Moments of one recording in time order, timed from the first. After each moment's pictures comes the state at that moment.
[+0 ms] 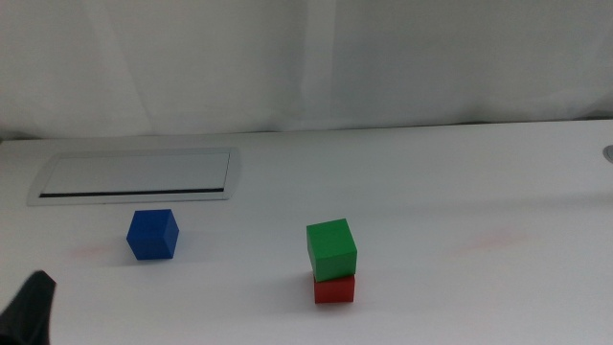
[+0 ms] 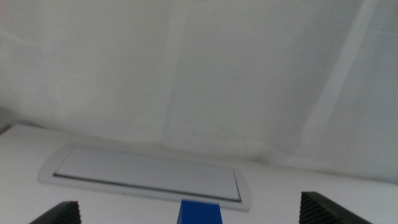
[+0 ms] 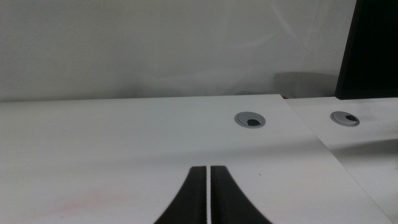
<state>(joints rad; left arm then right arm) -0.02 0.14 -0.03 0.23 0.08 -0.45 -0.08 0.28 -0.04 0.20 0.03 -0.29</state>
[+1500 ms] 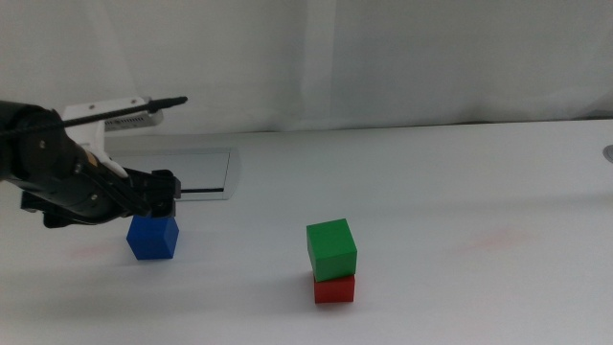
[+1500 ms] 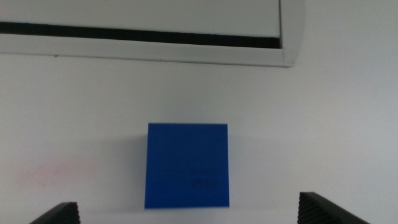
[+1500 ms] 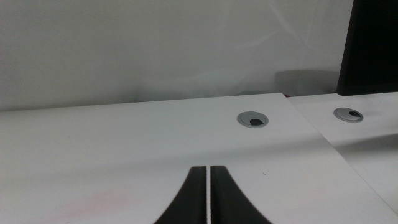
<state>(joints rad) -0.14 1.58 -1.01 0.07 0.64 -0.26 -0.08 0.27 -0.04 0.23 0.03 -0.28</state>
